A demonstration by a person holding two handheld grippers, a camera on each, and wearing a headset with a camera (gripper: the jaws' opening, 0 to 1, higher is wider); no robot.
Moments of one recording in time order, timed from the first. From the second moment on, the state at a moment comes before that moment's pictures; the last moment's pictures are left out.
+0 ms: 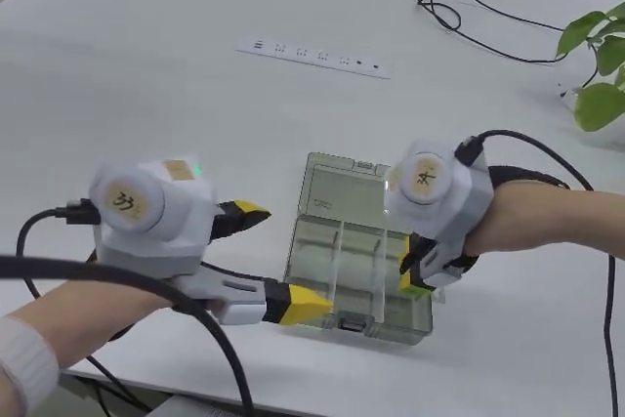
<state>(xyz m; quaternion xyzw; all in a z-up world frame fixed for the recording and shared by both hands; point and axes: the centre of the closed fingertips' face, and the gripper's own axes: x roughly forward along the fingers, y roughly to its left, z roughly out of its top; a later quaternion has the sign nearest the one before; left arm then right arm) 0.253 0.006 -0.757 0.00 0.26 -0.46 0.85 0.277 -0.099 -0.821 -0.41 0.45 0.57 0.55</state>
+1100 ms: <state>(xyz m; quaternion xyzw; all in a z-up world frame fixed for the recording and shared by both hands) 0.244 0.022 -0.751 0.00 0.24 -0.43 0.87 0.251 -0.155 -0.792 -0.20 0.37 0.49 0.77</state>
